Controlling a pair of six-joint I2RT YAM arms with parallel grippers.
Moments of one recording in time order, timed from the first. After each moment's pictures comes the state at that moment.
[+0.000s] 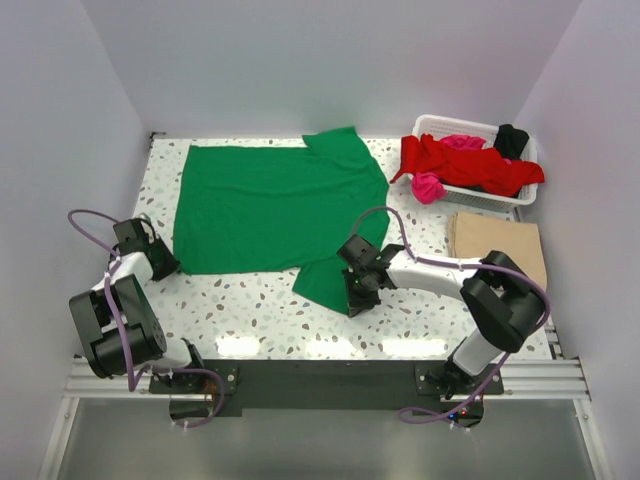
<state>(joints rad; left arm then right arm) 0.44 1.40 0.64 -0.23 0.13 -0.22 0.82 1.61 0.88 -0.56 -0.10 0.72</state>
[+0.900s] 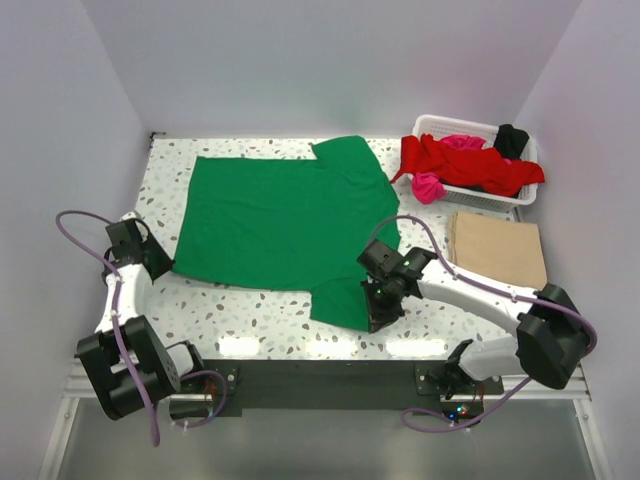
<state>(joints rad) 0.44 1.18 0.64 -0.36 0.08 -0.25 0.83 1.36 0.84 -0.86 -0.18 0.69</state>
